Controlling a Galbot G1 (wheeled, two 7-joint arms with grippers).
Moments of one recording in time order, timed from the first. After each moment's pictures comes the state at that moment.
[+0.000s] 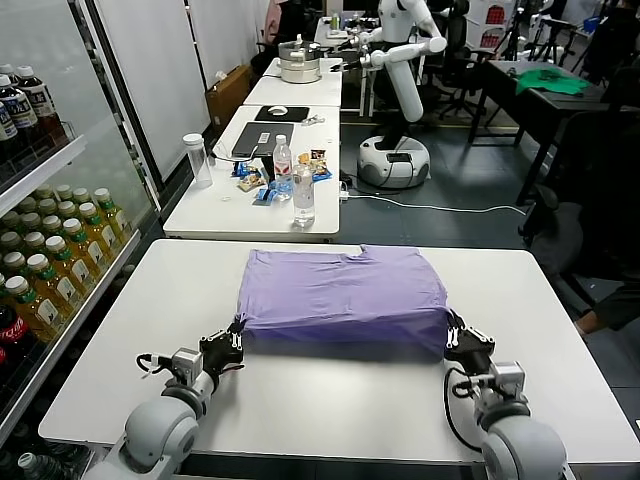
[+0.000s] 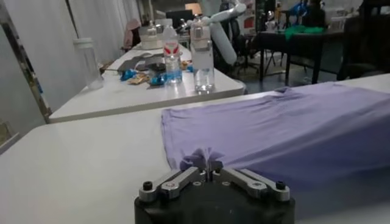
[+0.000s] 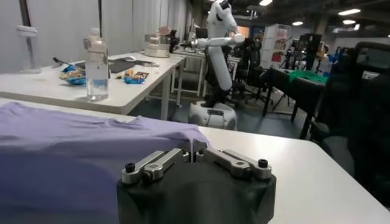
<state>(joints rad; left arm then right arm) 1.12 -1.04 -0.24 -1.88 -0.43 0.47 -0.17 -1.18 1.13 0.44 1.95 0.28 -0.43 0.12</state>
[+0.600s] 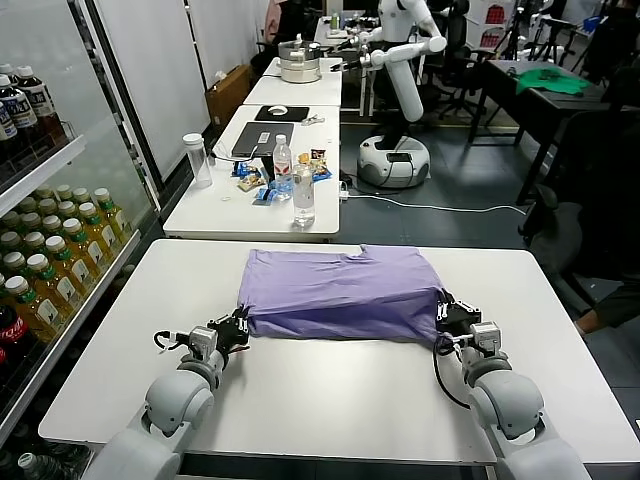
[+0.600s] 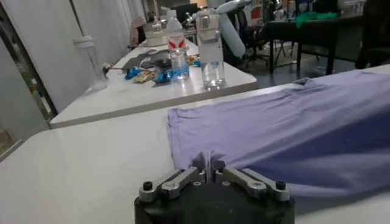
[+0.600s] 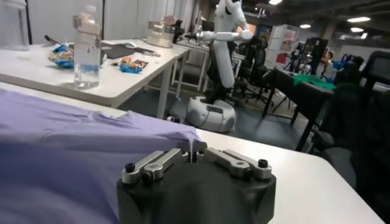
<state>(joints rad) 1.01 -1.09 -0.20 -1.77 -0.39 0.48 -0.20 -1.10 1.14 0.40 1.88 0.24 -0.48 0.10</state>
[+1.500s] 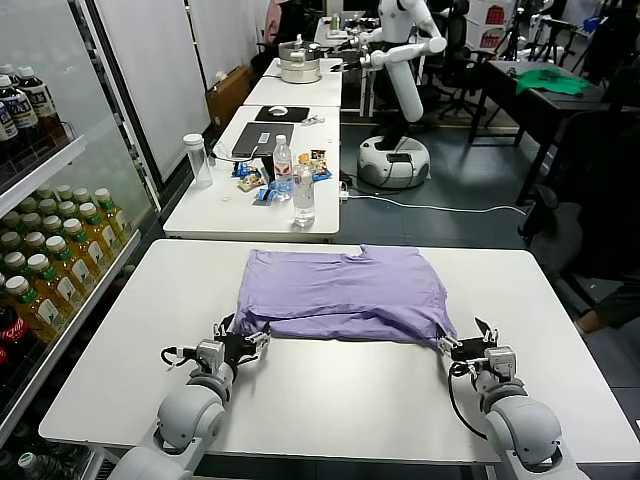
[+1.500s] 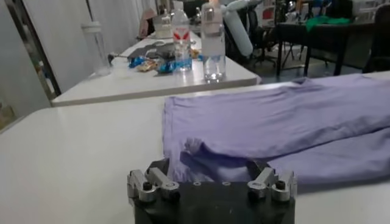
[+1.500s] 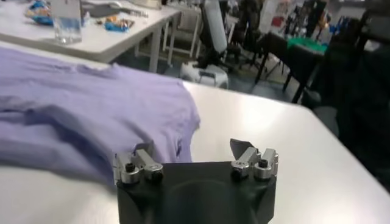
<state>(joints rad) 1.06 -1.15 -0.20 -1.77 -0.42 0.49 -0.25 -1.20 1.14 0.45 1.86 0.31 -0.56 0.11</state>
